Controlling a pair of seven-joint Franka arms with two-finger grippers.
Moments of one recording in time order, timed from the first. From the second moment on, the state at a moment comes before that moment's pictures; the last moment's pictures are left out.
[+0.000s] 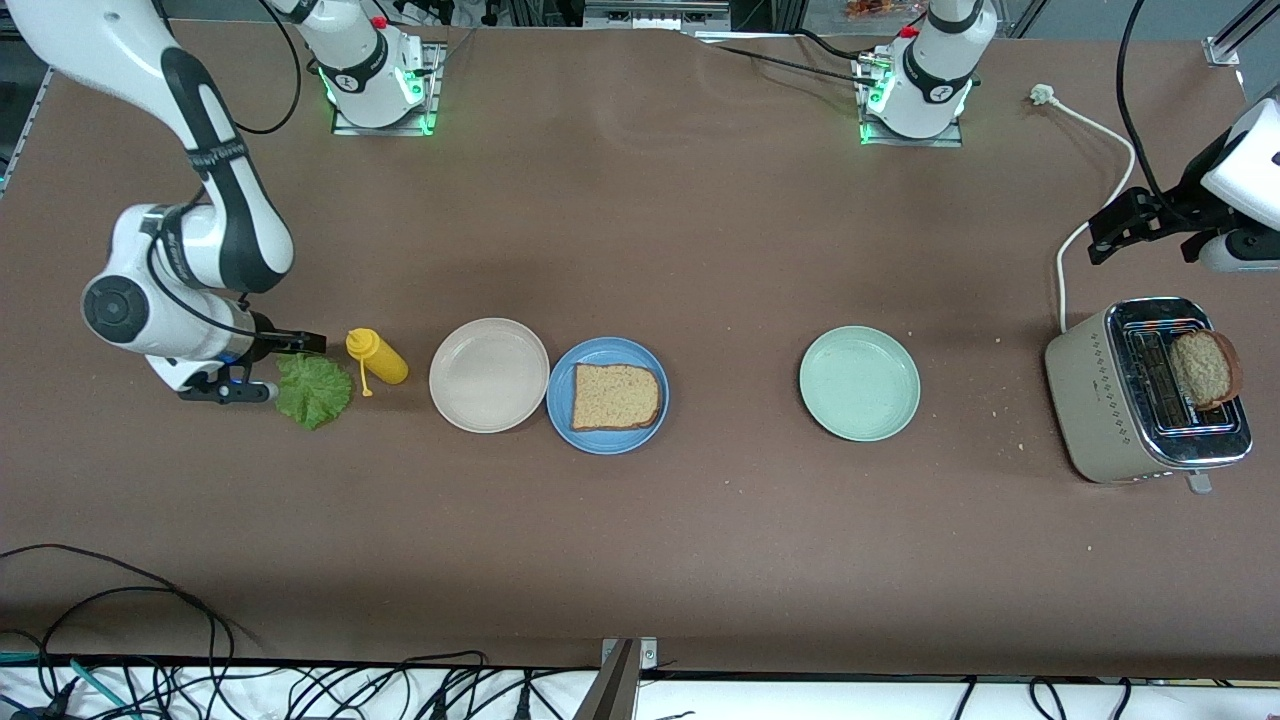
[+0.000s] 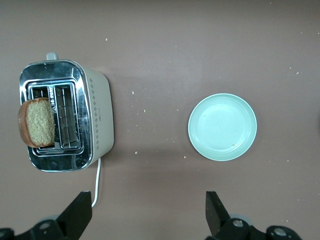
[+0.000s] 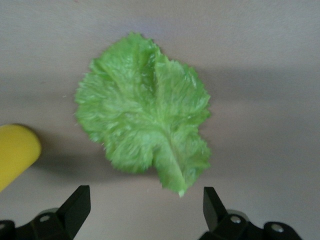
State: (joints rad) left arm -0.11 -0.02 0.08 -1.63 0.06 1.62 -0.06; right arm -0.03 0.42 -0.01 -2.01 -0.05 2.23 0.01
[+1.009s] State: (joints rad) left arm -0.05 -0.01 0.07 -1.63 0.01 1.59 -0.05; right arm -0.04 0.51 -0.02 -1.97 -0.05 2.27 0.05
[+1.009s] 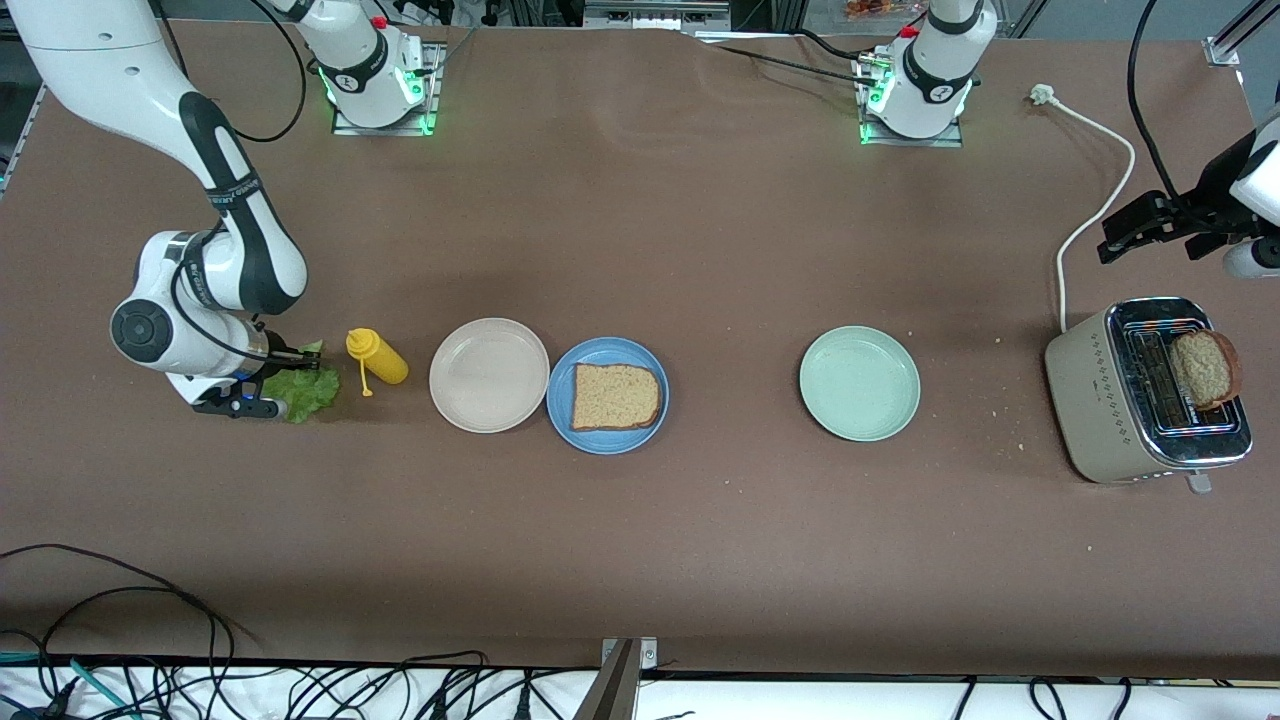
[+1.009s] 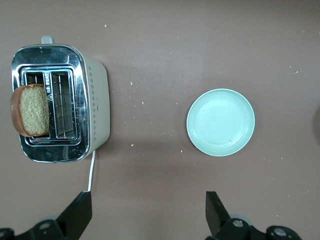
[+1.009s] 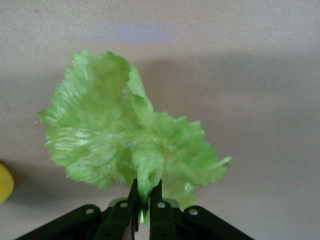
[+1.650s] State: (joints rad) left arm -0.06 -0.01 0.05 -1.63 0.01 1.59 -0.05; right arm 0.03 0.49 0.00 -1.46 -0.03 1.54 0.08
